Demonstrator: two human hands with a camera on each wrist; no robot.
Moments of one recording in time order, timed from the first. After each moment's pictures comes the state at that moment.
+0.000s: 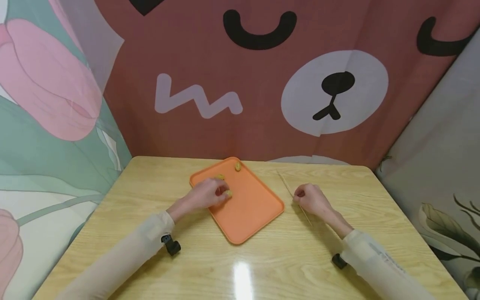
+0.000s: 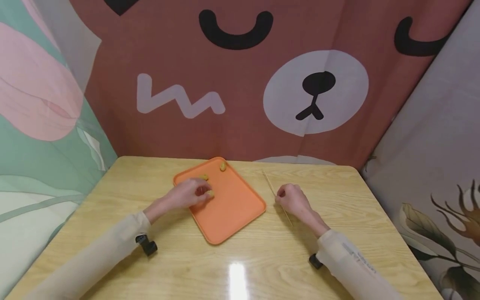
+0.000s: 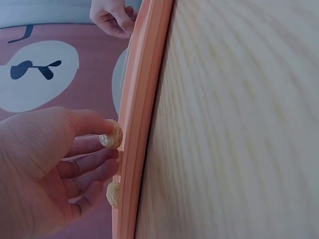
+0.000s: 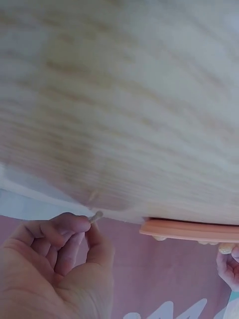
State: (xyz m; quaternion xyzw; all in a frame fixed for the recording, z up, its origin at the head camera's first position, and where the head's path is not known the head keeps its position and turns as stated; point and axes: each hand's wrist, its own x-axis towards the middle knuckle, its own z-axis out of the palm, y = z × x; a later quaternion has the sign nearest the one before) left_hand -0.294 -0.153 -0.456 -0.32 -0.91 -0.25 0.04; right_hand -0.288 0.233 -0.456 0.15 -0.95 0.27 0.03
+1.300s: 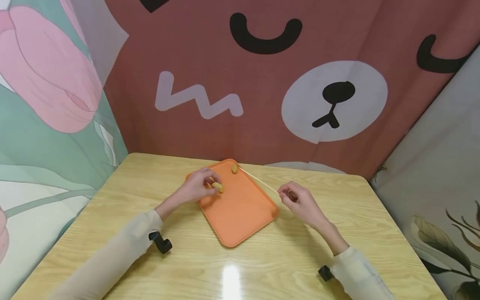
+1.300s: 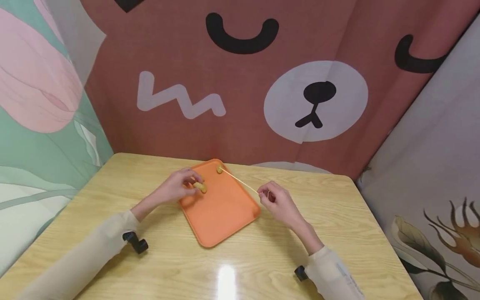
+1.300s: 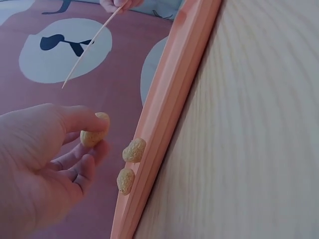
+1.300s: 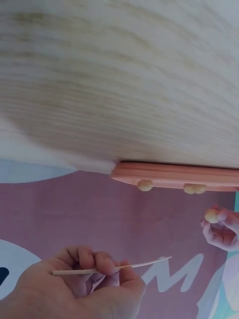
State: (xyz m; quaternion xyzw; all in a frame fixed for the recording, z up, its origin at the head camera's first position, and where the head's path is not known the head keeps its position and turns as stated) left_hand -0.297 -0.158 -0.454 -0.30 -0.85 -0.42 0.06; right_hand -0.254 0.221 -0.432 0.32 -0.85 0.40 0.11
